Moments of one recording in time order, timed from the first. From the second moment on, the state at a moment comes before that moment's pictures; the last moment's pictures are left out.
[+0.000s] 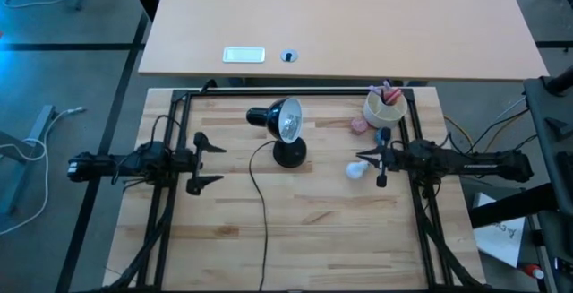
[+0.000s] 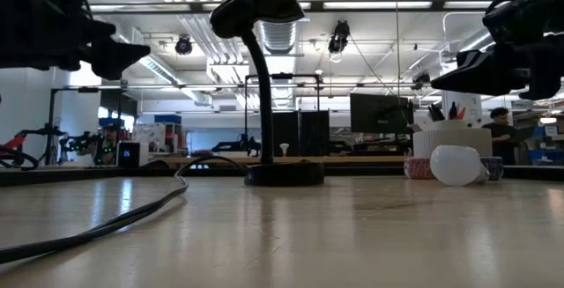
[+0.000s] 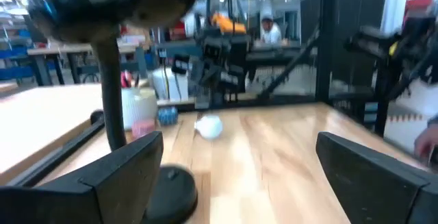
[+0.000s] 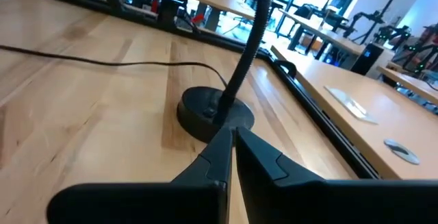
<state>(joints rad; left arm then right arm) -0.01 0.00 0.02 0.08 0.03 0.06 -0.05 0.19 0.01 0.02 0.11 -0.33</state>
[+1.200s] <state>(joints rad) -0.01 0.27 0.02 0.01 0.02 0.04 -0.05 0.20 0.01 0.02 0.11 -0.33</state>
